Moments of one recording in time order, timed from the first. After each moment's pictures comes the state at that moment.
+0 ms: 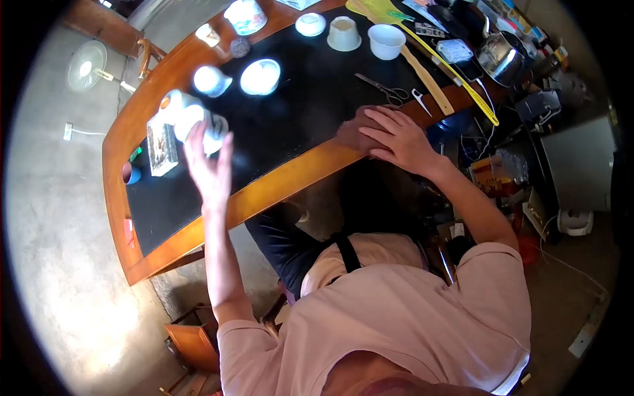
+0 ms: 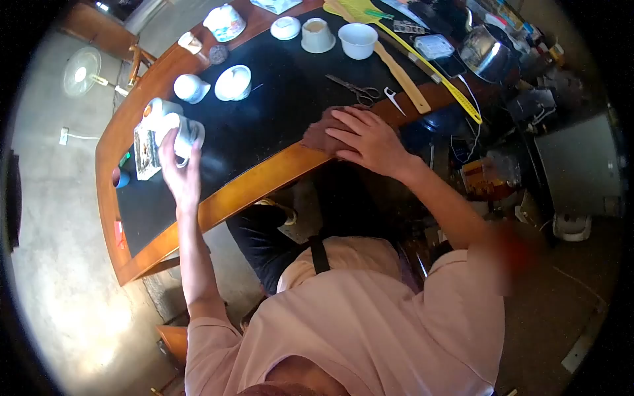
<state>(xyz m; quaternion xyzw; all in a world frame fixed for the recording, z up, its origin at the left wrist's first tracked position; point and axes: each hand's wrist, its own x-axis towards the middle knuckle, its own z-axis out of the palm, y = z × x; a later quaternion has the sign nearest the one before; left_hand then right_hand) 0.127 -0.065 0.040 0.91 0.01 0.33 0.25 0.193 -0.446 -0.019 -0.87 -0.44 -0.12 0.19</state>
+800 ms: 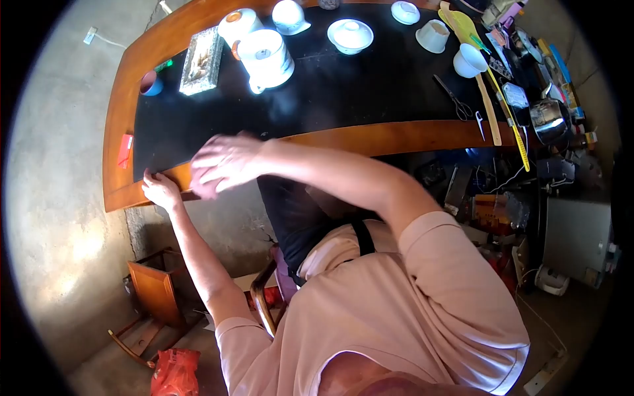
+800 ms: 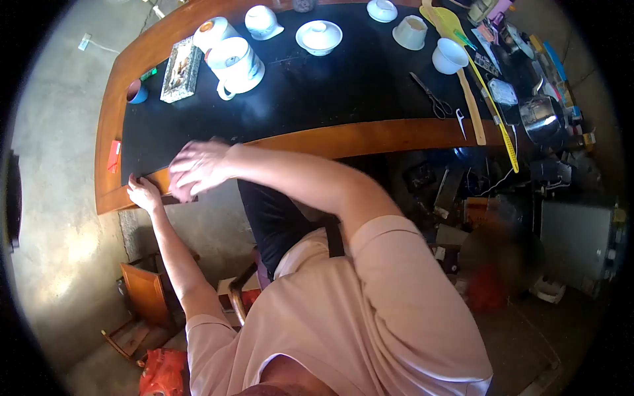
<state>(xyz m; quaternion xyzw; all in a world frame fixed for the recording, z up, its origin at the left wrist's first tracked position) -0.084 0.194 -0.082 0.81 0.47 0.35 -0.06 0.100 -0.039 -0.033 -0.54 -0.80 0.01 0.25</state>
